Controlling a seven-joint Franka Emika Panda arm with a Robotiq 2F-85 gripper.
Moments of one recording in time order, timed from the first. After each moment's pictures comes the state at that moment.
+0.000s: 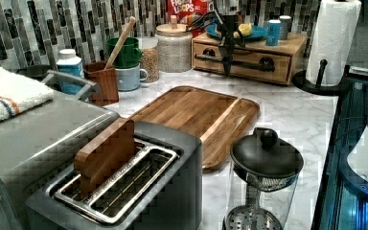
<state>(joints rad) -0.37 0.40 -0.17 -2.01 0.02 0.75 -1.40</state>
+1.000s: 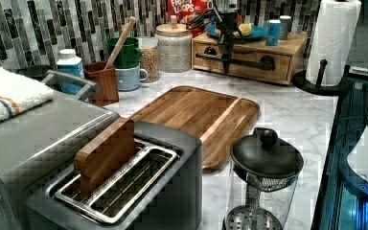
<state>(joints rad) -0.37 0.44 -0.17 -1.96 0.05 0.73 -1.43</state>
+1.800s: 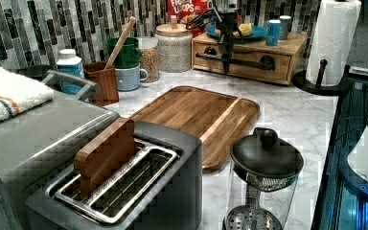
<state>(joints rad) -0.36 0.44 -0.18 -1.95 0.05 0.73 -1.43</state>
